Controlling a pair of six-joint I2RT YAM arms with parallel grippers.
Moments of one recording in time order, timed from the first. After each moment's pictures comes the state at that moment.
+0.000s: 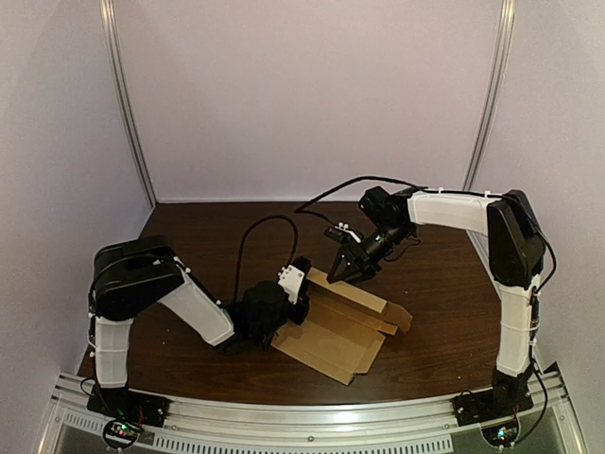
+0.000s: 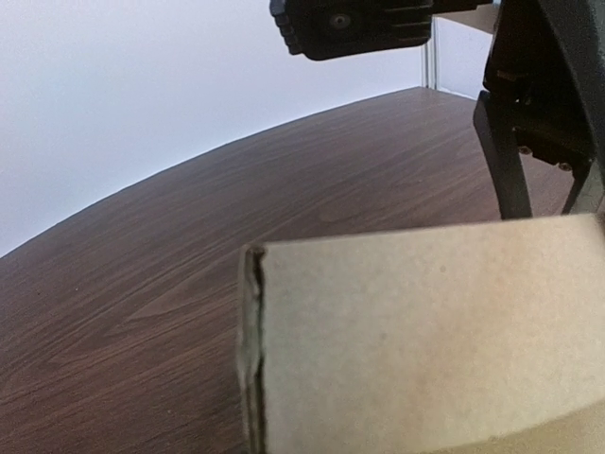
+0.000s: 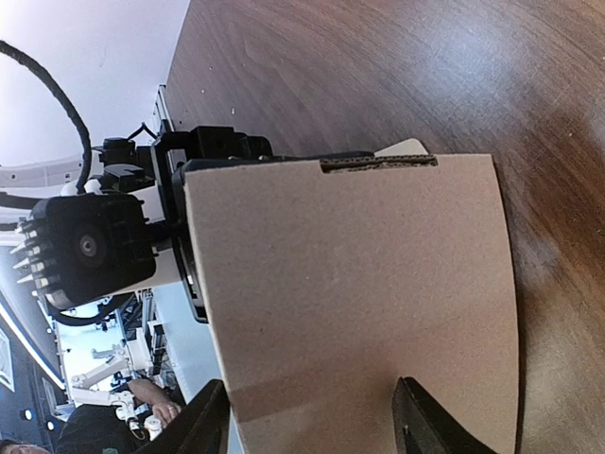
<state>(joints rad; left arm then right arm) -1.07 2.08 0.82 1.01 -0.50 -0.14 0.54 2.06 1.61 -0.91 -1.03 0.02</state>
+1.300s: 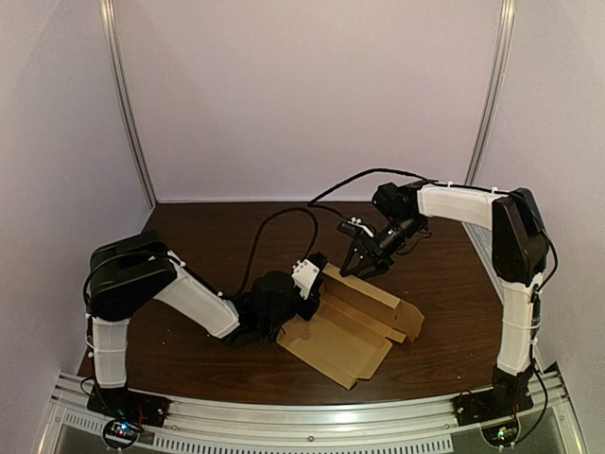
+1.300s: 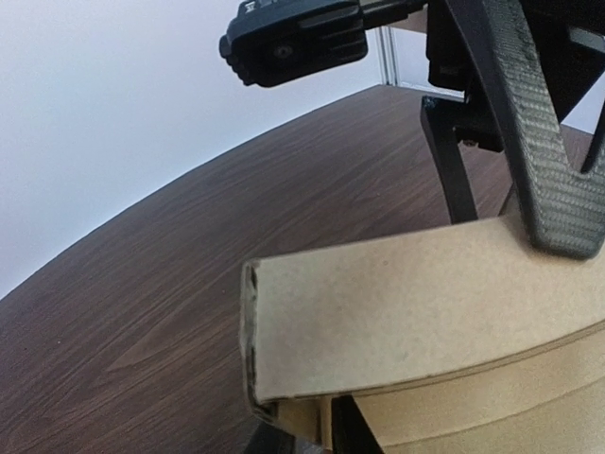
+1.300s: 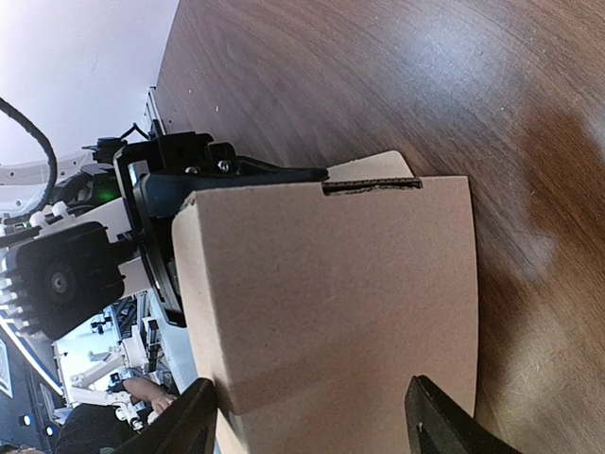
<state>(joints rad) -1.07 2.05 0.91 0.89 -0.42 -0.06 0.47 2.06 1.65 -1.04 -1.01 -0.08</state>
